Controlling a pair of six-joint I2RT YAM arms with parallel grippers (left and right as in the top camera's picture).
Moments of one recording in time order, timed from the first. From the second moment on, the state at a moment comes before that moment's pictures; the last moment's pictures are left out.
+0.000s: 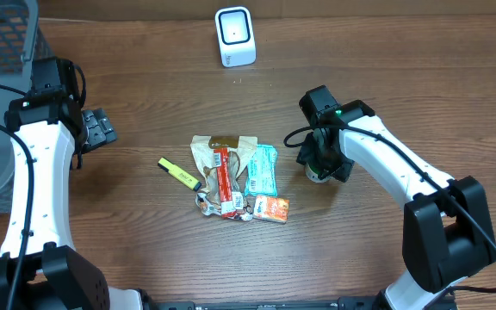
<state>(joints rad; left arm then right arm) 0.21 1.61 1.42 -1.09 -0.28 -0.30 0.40 1.81 1.28 -1.00 0.06 0.84</state>
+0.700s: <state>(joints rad) 0.21 1.61 1.42 -1.09 -0.28 -0.30 0.40 1.81 1.28 -0.99 0.08 0.26</state>
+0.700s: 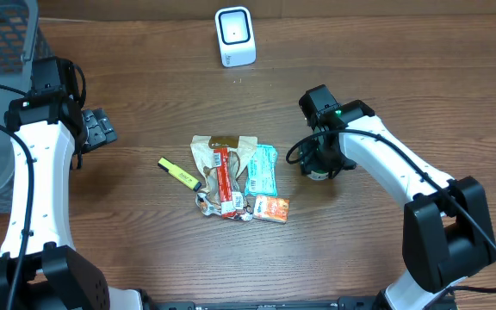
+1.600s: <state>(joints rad) 0.21 1.61 1.42 -1.09 -0.28 -0.30 0.40 1.81 1.32 -1.04 0.09 0.55</state>
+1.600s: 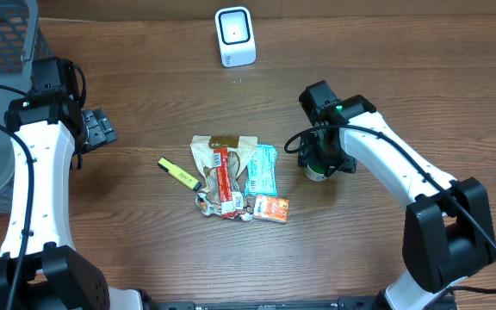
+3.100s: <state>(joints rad) 0.21 1.61 1.42 -1.09 -0.28 -0.30 0.40 1.81 1.30 -0.94 0.09 0.44</state>
